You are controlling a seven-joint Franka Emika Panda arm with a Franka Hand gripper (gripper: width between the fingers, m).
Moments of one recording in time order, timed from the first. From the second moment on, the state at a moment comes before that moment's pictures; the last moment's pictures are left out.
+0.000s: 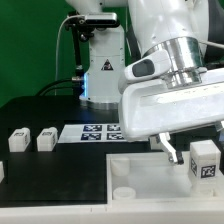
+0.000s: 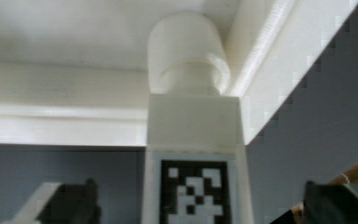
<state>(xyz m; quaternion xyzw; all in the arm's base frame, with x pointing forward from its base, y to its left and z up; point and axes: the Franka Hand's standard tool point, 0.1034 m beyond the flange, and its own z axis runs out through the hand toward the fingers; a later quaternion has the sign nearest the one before) 0.614 0.111 0.076 -0.95 -0.09 -0.29 0.07</state>
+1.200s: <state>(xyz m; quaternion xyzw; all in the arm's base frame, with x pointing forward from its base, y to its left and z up) 0.635 0.121 0.102 -0.98 -0.09 -0.15 0.09</state>
